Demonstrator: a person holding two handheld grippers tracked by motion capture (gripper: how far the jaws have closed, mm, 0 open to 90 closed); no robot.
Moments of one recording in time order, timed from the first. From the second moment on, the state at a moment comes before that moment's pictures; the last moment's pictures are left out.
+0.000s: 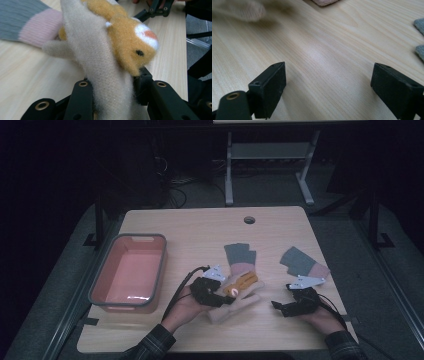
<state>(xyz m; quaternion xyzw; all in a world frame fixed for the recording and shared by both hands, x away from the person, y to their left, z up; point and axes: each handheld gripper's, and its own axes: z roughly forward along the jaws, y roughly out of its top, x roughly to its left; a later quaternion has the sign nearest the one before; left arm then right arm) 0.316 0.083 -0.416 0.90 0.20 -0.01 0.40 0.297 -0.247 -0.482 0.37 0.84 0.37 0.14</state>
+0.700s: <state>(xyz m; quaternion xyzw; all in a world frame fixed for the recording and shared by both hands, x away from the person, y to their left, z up) 0.332 0.127 -0.384 0.88 0.24 0.00 0.41 0.297 -0.247 -0.482 0.37 0.84 0.37 0.14</state>
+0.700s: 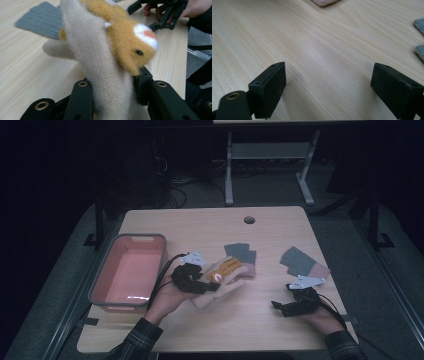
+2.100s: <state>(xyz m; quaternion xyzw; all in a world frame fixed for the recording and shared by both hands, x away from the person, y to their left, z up) 0.346 0.253 -0.347 0.83 0.34 0.07 0.44 0.296 -0.247 -0.482 0.37 0.84 0.37 0.14</state>
